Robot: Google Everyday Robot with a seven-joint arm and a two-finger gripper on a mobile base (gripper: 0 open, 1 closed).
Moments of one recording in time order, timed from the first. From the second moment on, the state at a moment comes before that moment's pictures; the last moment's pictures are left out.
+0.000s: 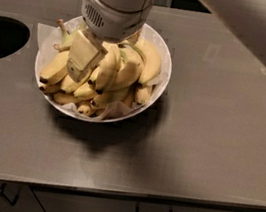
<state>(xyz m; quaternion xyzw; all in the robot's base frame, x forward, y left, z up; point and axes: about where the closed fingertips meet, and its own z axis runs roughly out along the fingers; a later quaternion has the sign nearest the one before) 0.489 0.057 0.980 -0.45 0.87 0.02 0.20</state>
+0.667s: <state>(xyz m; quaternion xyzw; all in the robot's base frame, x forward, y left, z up) 0.489 0.043 0.950 -0.40 0.89 0.02 0.19</state>
